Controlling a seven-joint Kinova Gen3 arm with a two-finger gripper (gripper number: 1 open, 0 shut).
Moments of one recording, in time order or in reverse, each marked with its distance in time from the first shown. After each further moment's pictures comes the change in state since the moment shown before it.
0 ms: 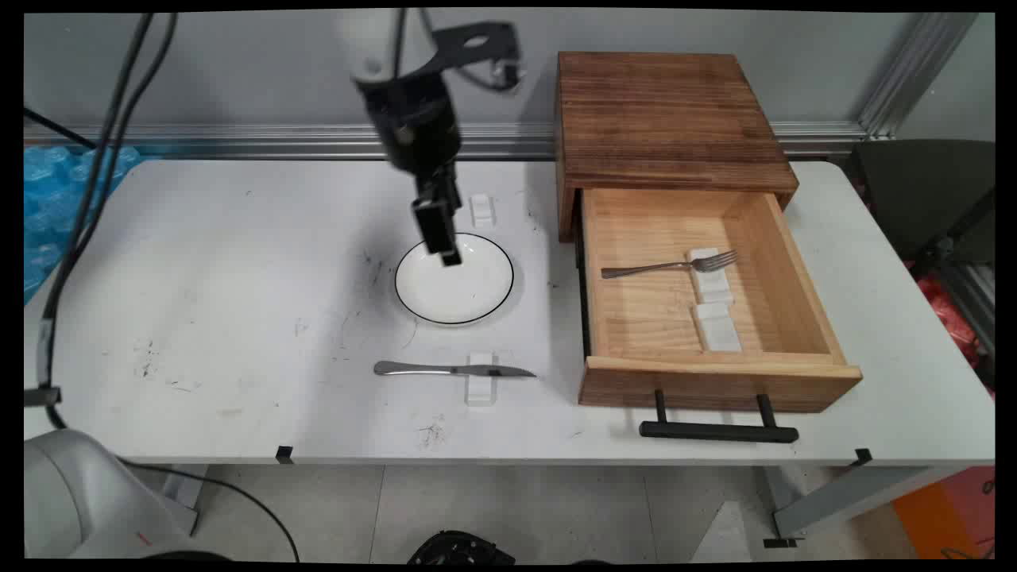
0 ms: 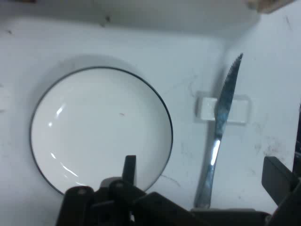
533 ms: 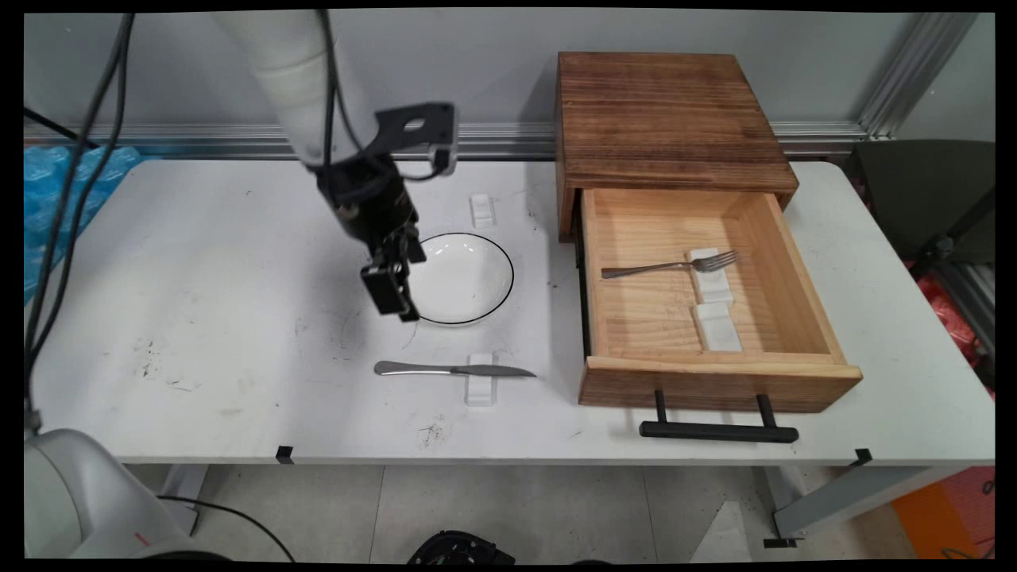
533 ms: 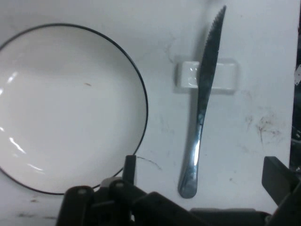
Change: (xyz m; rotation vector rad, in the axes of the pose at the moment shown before) arm -0.066 0.020 0.050 -0.033 0.026 0.029
